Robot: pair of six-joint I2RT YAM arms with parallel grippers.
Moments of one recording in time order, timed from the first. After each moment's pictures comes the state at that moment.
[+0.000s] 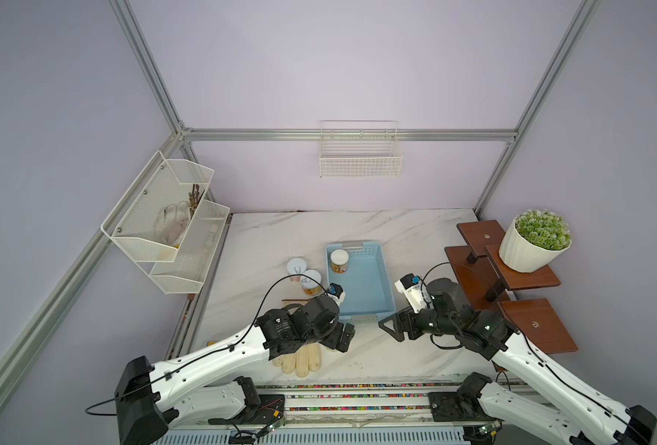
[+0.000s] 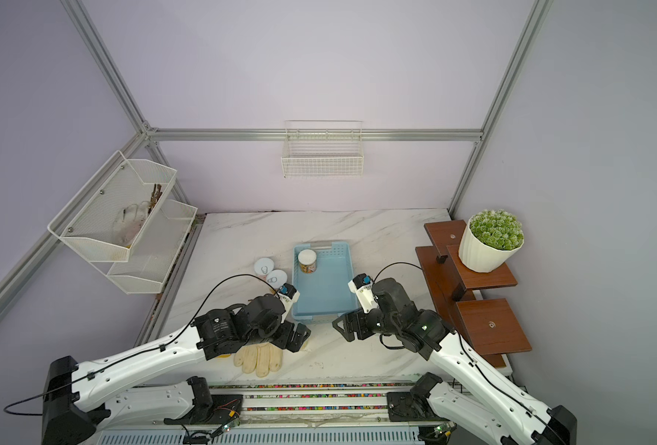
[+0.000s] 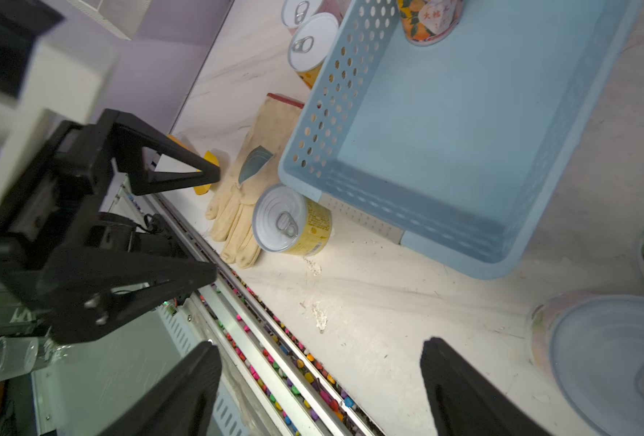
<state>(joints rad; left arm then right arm) -1.02 1.14 0.90 -0.68 -0.12 -0.56 0.65 0.85 0.78 -0.64 -0.37 0.40</state>
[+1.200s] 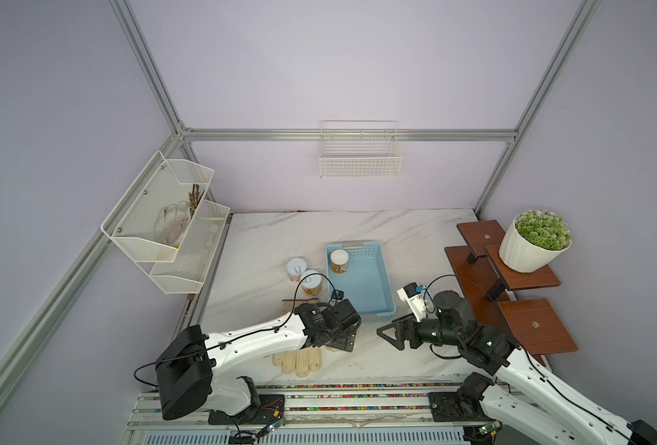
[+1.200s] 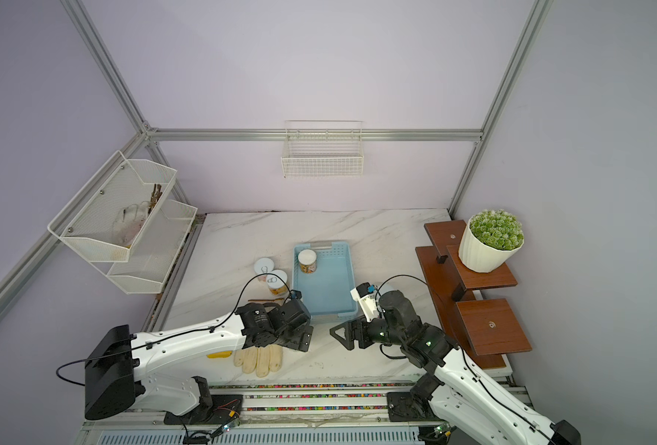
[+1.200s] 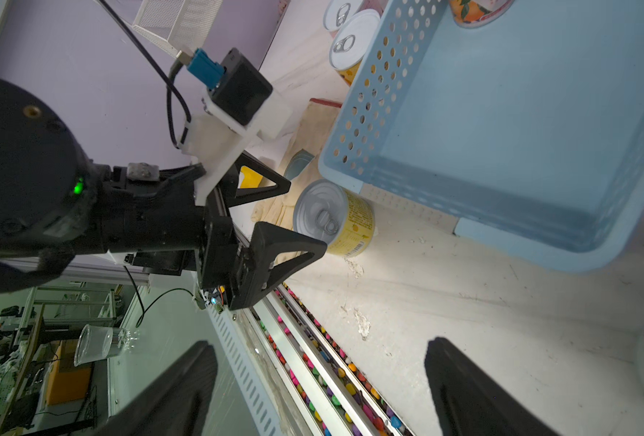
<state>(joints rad) -1.04 1.41 0.97 -0.81 -0.24 -0.76 0.65 0.74 0.60 -0.46 -0.47 0.53</state>
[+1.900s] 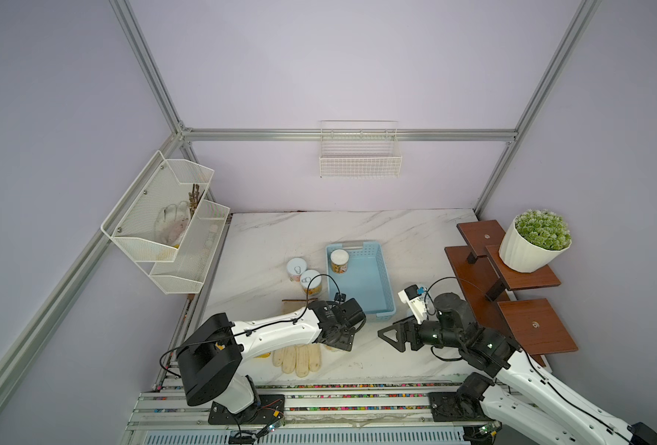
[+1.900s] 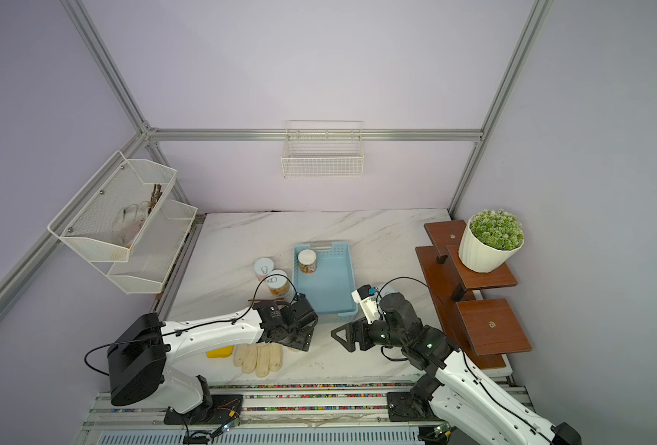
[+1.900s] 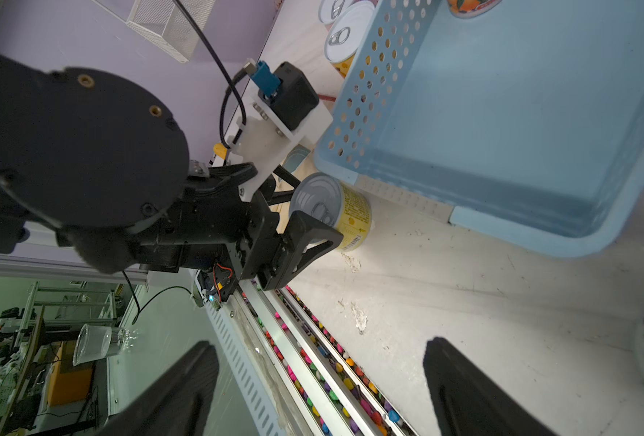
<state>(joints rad) -1.02 1.54 0.99 -0.80 -0.21 -0.76 0.65 0.72 0.58 -0.47 -0.46 0.53</state>
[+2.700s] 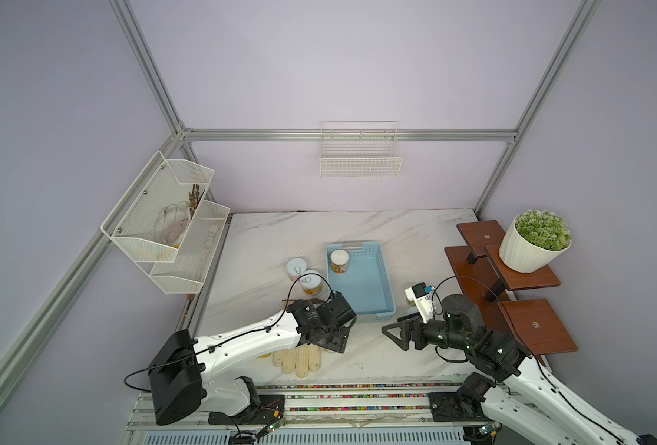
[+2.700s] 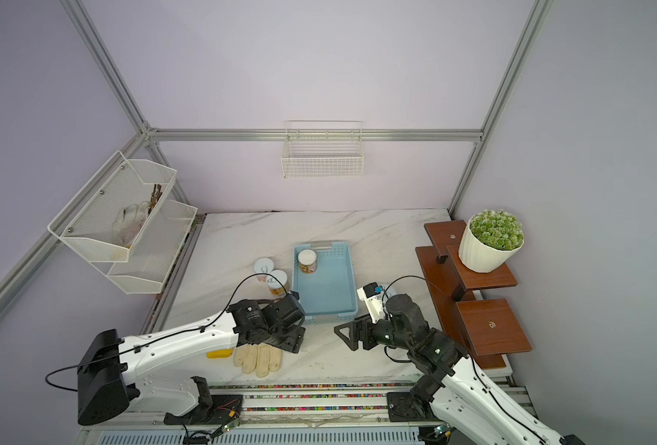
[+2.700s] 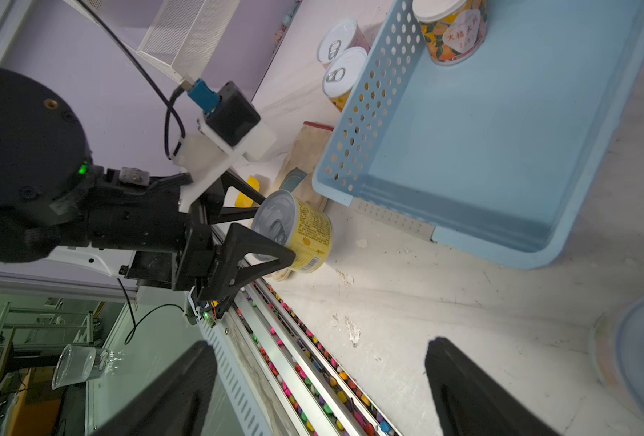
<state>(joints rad) -1.02 1.33 1.01 -0.93 -0.14 -0.69 0.65 0.66 0.62 -0.50 -0.40 0.52</state>
